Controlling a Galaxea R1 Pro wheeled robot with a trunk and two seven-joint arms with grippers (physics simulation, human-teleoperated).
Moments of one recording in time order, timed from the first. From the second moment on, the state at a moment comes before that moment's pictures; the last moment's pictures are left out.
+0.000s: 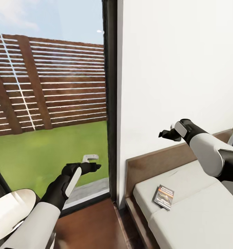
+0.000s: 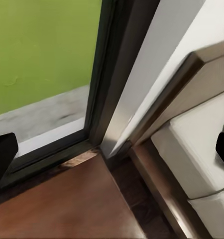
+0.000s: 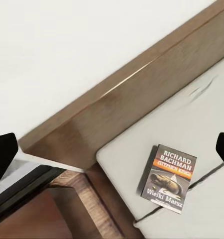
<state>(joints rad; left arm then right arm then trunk) -0.71 -0.02 -0.16 -1.01 0.27 0.73 0.02 -1.47 -0.14 -0.15 -0.13 -0.10 0.75 -0.08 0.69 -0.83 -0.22</state>
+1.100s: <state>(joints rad) -0.73 -0.11 -0.26 -1.22 0.29 0.79 -0.02 -1.44 -0.16 -0.15 -0.12 -0.09 0.74 -0.07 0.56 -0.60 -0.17</state>
